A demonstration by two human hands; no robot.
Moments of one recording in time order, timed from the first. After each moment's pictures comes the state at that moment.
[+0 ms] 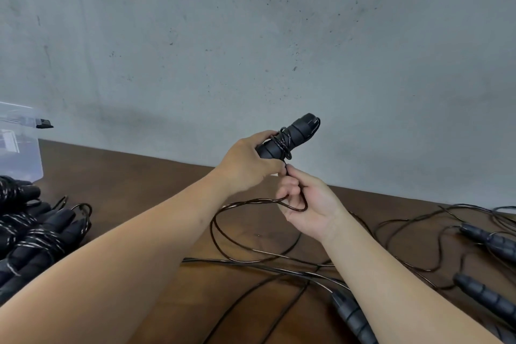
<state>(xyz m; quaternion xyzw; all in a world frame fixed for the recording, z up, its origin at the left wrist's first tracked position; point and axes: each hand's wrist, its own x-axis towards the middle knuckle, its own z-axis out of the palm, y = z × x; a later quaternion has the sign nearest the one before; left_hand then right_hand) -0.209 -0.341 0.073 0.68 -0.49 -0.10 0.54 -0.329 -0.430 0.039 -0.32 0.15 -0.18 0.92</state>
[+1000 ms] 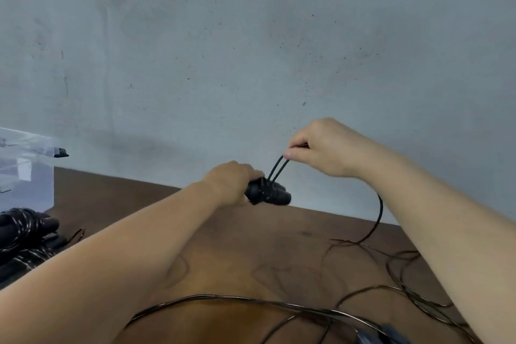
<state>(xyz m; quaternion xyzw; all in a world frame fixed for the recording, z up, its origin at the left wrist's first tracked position) -0.128 -0.318 0.093 0.81 -0.57 0.10 0.06 -0.315 -0.394 0.194 -0.97 0.16 -0.15 -0.04</state>
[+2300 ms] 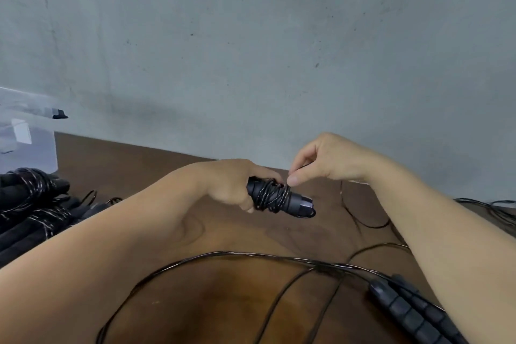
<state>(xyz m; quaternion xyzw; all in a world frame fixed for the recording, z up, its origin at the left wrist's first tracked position) -0.133 -0.260 0.064 0.70 -0.67 -0.20 0.17 -0.299 -0.396 0.114 -0.95 0.19 -0.08 0.25</state>
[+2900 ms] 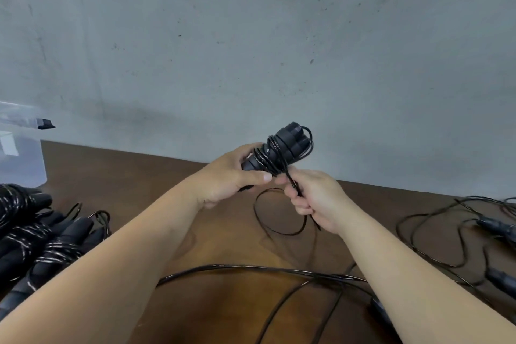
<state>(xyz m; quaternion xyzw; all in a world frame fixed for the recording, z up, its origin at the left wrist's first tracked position) -0.123 -0.299 0.037 0.59 -0.53 -0.30 0.53 -0.284 -0.419 0.029 -0.71 0.24 -0.21 0.63</state>
